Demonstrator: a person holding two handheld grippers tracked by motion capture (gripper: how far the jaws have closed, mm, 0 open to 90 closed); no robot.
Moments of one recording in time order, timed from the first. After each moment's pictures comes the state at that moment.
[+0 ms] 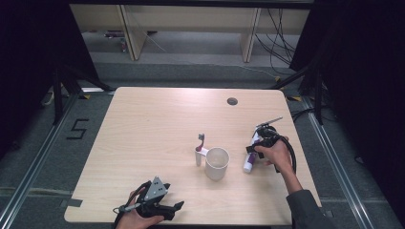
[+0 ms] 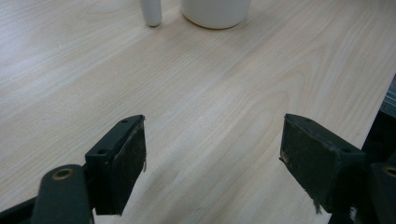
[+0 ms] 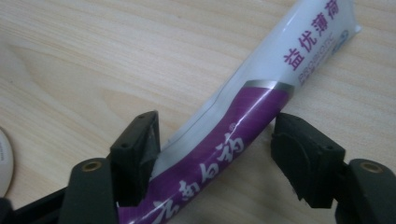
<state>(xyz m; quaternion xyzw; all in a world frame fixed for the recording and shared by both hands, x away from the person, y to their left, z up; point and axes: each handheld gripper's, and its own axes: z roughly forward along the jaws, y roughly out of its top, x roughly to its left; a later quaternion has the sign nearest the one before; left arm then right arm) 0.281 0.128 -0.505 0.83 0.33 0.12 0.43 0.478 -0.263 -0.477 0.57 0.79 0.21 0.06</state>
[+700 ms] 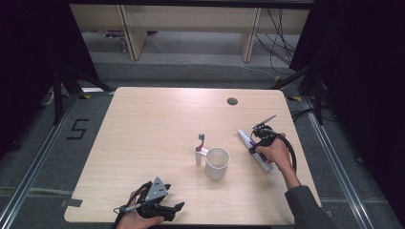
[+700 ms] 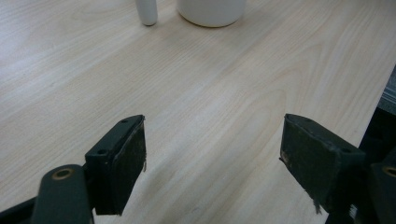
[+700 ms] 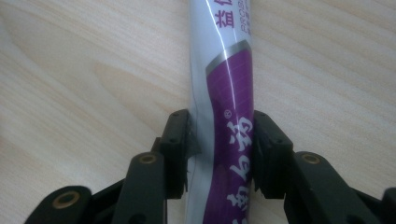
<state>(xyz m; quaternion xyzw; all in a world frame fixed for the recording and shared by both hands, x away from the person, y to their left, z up) 0.281 0.126 -0.506 0.84 0.32 0.12 0.42 0.483 -0.255 -0.476 0.53 0.83 0.16 0.06</state>
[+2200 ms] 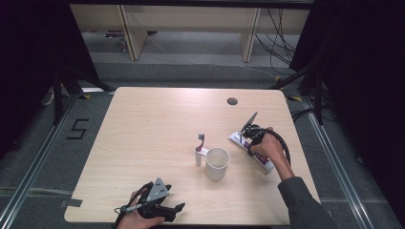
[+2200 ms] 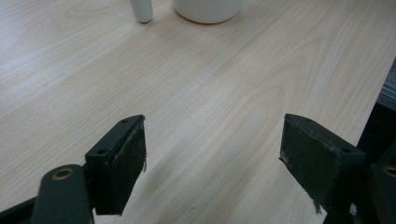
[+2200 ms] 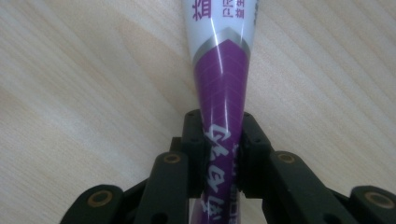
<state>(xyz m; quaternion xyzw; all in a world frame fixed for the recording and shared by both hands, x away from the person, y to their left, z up) 0.281 0.126 -0.507 0.85 0.31 0.12 0.41 0.495 -0.224 -0.472 0.43 0.90 0.04 0.04</state>
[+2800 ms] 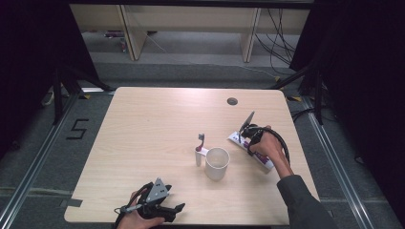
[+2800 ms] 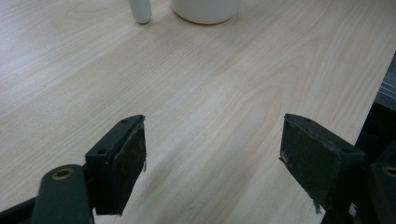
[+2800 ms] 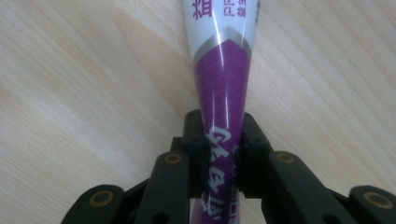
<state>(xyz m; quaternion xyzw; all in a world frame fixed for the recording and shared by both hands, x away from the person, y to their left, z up) 0.281 0.126 -0.507 0.85 0.31 0.13 0.41 0.497 -0.218 -0.470 0.43 0.90 0.02 0.04</state>
